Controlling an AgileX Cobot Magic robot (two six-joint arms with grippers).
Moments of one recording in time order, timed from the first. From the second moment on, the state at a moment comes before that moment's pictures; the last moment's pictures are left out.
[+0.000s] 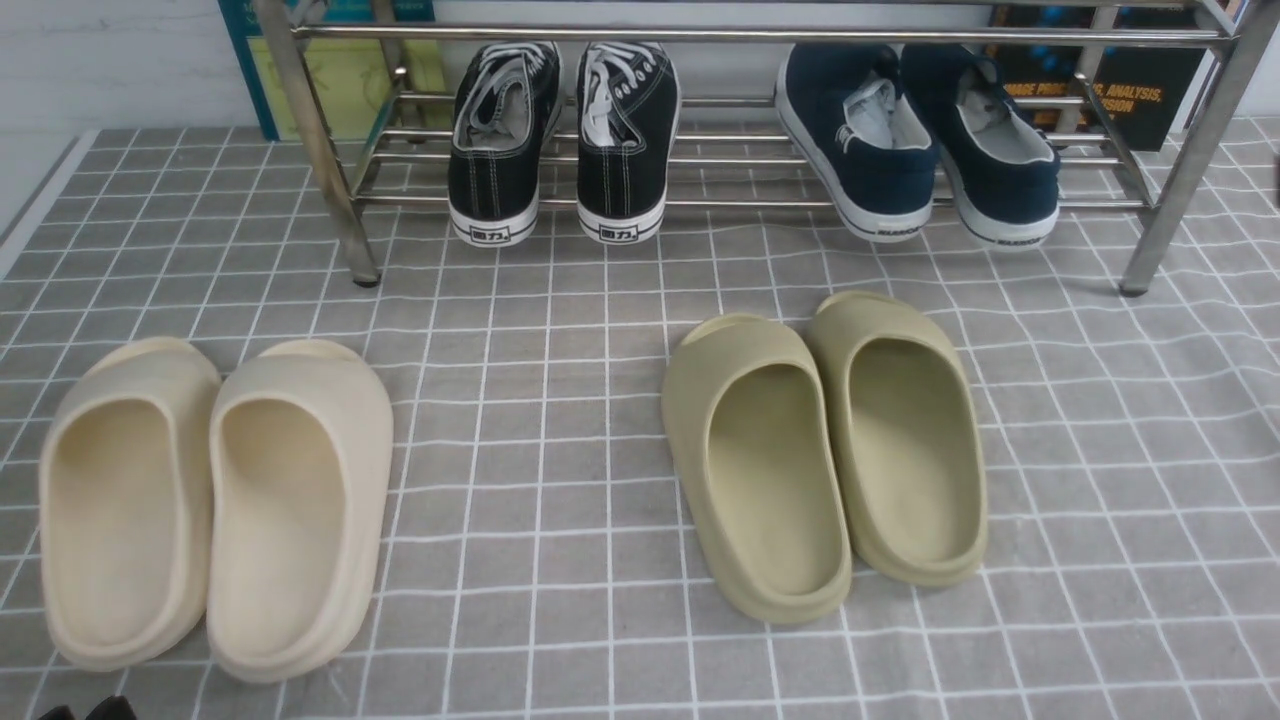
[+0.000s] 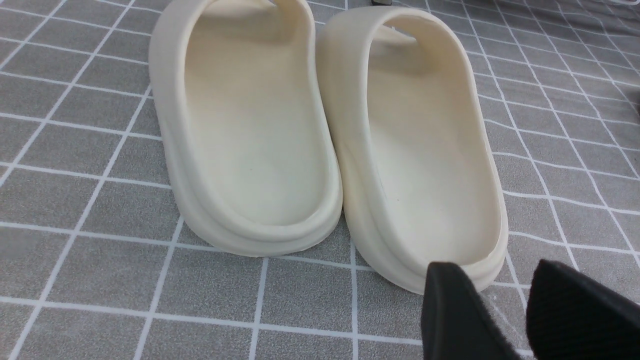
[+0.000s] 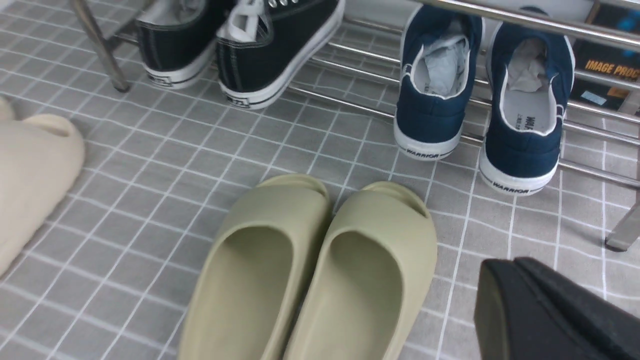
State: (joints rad) right arm 0.20 0.88 -1.00 0.31 0.67 -0.26; left arm 0.00 -0.01 0.03 -0.08 0.38 -0.16
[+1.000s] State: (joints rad) right arm 0.15 0.37 -0.46 0.24 0.42 -0.20; left arm 0.00 -0.01 0.03 -0.08 0.38 -0.16
